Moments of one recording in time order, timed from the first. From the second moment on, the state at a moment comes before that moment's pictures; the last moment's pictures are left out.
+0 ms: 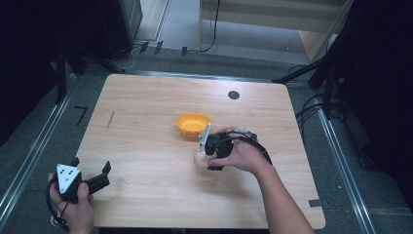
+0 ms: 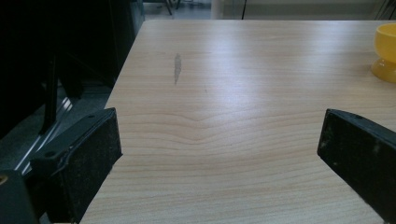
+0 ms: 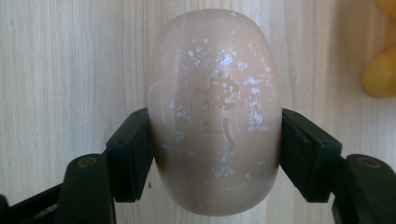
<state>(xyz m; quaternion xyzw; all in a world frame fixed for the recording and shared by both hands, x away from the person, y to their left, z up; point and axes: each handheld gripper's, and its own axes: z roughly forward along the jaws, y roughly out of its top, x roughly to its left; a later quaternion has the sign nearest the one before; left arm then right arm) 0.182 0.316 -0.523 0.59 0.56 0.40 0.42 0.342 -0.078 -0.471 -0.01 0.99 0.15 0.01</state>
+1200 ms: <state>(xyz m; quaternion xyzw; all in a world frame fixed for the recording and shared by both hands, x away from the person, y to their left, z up) 0.182 0.316 -0.523 0.59 0.56 0.39 0.42 0.398 -0.052 -0.434 0.01 0.98 0.17 0.05</state>
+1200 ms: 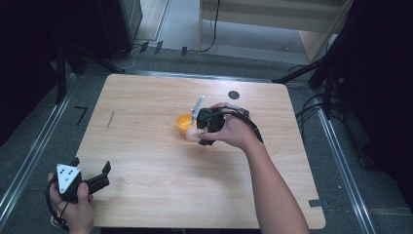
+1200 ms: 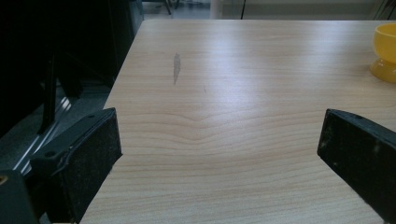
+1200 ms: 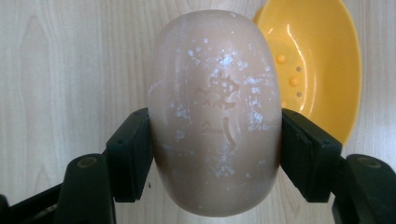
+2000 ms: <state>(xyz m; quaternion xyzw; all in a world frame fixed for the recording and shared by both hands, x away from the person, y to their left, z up) 0.182 0.317 -0.523 0.59 0.56 0.39 0.42 0.438 -0.028 -0.436 0.03 0.99 0.14 0.07</state>
